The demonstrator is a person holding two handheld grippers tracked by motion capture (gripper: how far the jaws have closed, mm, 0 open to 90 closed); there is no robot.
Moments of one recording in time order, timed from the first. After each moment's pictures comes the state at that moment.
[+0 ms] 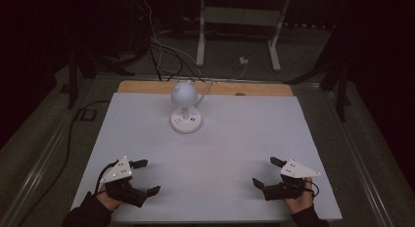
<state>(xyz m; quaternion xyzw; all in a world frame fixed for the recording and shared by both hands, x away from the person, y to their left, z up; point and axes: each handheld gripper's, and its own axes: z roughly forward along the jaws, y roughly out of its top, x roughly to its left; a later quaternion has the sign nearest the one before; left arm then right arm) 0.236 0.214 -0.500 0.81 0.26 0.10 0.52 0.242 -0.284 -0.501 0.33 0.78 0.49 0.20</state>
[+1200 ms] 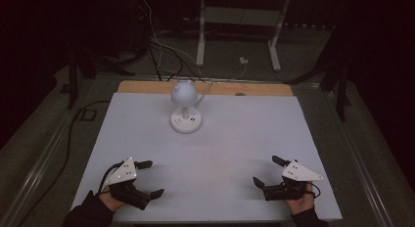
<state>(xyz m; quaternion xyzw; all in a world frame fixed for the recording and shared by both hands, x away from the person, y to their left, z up) 0.234 0.203 -0.493 0.82 0.23 0.10 0.52 0.236 -0.283 -0.495 0.32 0.77 0.50 0.23</state>
